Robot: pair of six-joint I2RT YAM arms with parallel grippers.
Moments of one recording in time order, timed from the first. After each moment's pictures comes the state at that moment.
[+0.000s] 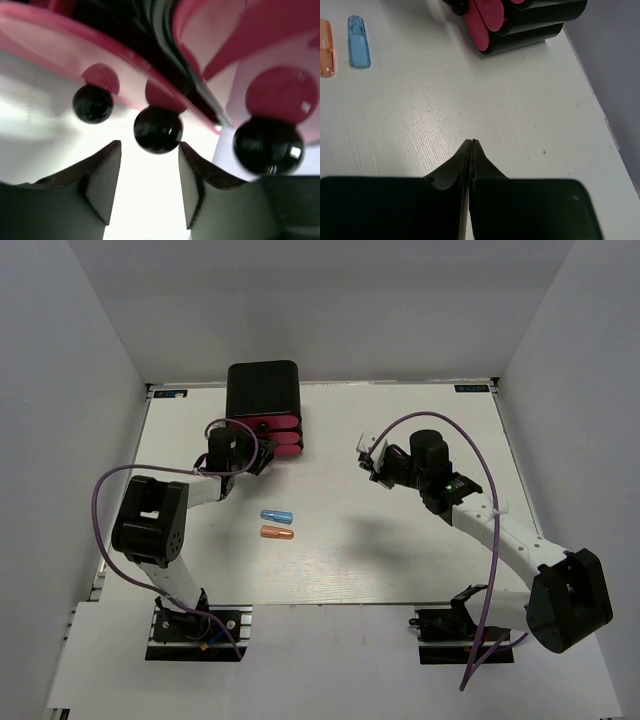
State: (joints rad) left arm -0.20 1.74 0.83 0.43 0.22 -1.19; right arm 0.52 1.23 0.83 -0.01 -0.46 -0.64
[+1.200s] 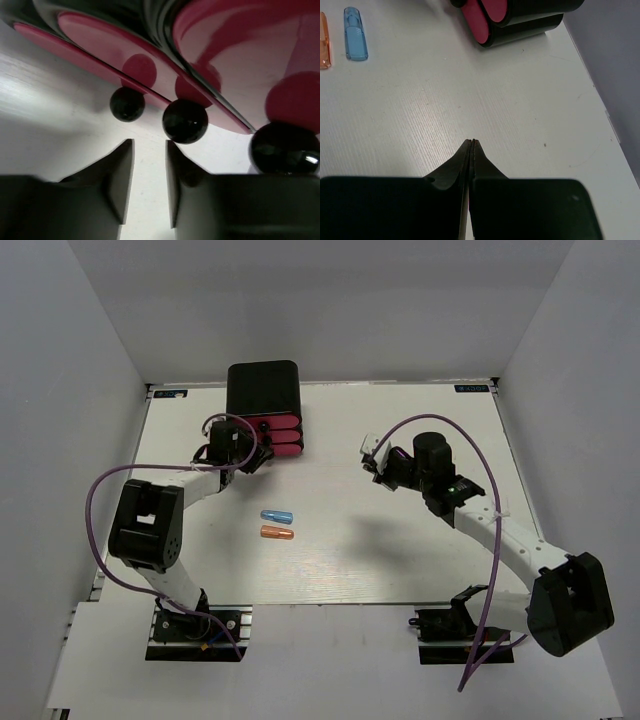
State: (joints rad) left arm -0.21 1.69 0.91 0.15 0.10 -1.06; right arm 0.50 1.21 0.80 -0.01 -0.46 -0.64
